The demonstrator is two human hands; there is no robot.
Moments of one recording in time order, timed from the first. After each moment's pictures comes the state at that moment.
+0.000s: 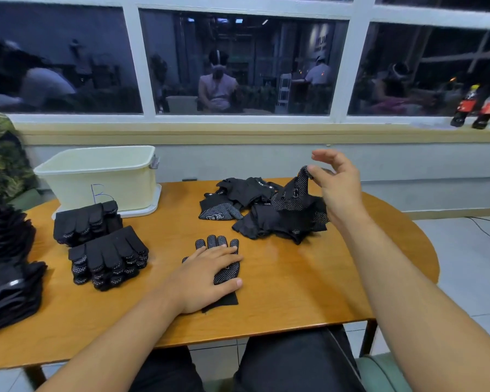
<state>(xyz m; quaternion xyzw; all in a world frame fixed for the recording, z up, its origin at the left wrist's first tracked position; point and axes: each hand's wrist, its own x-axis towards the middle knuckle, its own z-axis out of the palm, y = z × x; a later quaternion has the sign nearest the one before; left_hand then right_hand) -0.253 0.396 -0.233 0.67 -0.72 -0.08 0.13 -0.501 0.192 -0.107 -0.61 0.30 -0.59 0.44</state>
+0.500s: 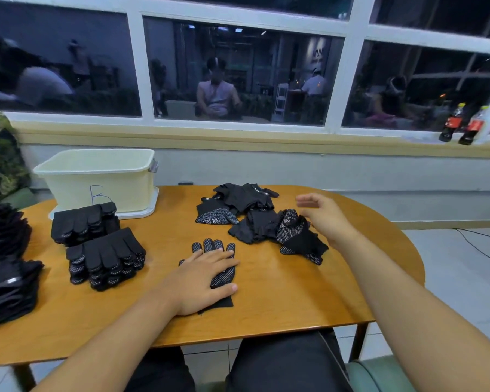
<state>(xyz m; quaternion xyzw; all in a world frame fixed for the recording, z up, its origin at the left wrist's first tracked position) -0.254 0.398 -0.230 0.67 -0.73 -0.08 0.11 -0.516 0.180 -0.145 -0.70 0.45 -0.36 0.43</state>
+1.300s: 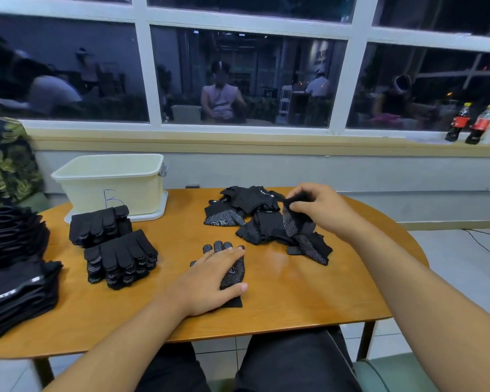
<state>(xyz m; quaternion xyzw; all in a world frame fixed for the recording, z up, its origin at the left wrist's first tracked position) -0.260 0.410 -0.226 0.66 -0.73 -0.08 0.17 -0.510 0.232 -0.088 -0.80 0.37 -0.30 0.36</state>
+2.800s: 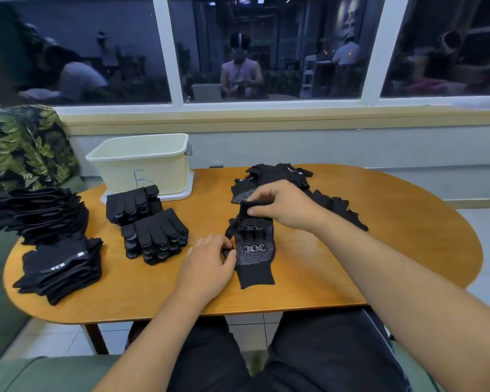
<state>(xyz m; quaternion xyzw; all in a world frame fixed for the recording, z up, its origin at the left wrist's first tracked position) -0.243 0.449 -0.243 0.79 -0.53 0.02 0.30 -0.395 0.266 -0.142 -0.87 0.23 -0.23 0.38</state>
